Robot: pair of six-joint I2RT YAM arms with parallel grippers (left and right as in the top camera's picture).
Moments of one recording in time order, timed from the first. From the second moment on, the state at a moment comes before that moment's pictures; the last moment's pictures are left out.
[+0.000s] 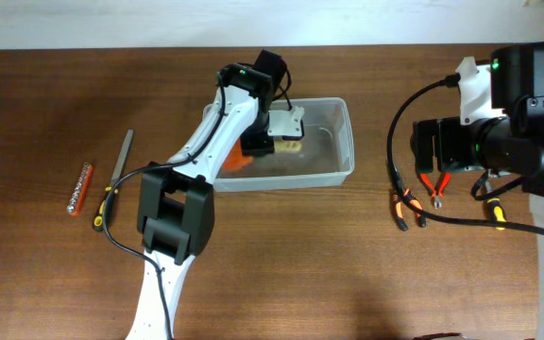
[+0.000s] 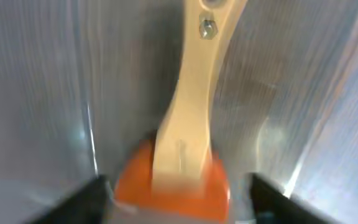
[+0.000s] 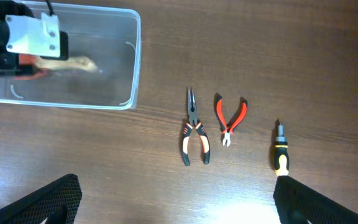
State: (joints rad) left arm -0.42 2.40 2.20 -1.25 -0.04 0.99; right arm 0.10 1.49 2.05 -1.58 0.03 -0.02
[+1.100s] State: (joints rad) left arm 0.28 2.13 1.83 -1.42 -0.08 0.31; right arm 0.10 1.49 2.05 -1.58 0.03 -0.02
